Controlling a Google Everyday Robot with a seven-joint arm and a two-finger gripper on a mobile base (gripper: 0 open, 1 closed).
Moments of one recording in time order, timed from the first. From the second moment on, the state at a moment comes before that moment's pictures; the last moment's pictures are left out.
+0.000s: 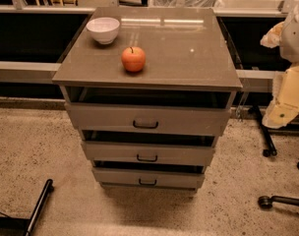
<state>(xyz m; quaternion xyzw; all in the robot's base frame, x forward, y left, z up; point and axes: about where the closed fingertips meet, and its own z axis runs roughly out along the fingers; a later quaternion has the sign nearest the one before) 0.438 -0.217 0.976 -0.60 0.78 -0.03 0.16</state>
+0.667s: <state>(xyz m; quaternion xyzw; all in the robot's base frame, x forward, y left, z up) 0.436 -0.215 0.940 -0.60 0.78 -0.02 0.16</state>
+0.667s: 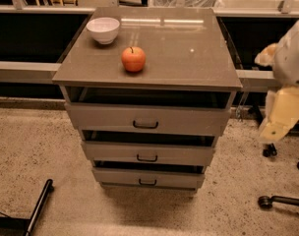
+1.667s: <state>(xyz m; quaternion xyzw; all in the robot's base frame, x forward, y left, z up) 0.415 -0.194 0.849 -0.65 0.73 0.07 0.17</state>
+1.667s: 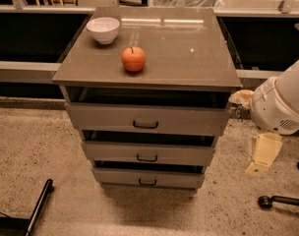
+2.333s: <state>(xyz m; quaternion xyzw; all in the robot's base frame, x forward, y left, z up) 0.428 -0.175 0.742 -0.72 0.67 0.01 0.18</state>
